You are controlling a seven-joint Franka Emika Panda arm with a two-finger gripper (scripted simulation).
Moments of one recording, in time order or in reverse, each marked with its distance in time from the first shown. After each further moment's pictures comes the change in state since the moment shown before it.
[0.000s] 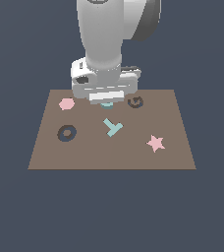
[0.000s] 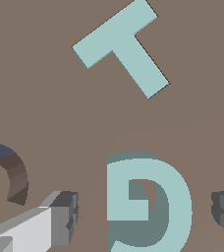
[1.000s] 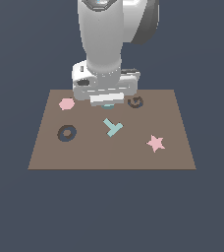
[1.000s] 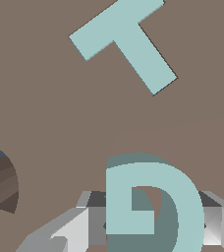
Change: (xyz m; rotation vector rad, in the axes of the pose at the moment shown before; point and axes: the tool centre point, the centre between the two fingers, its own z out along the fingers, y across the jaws) arm 0.000 0.000 0.009 0.000 -0.001 -0.008
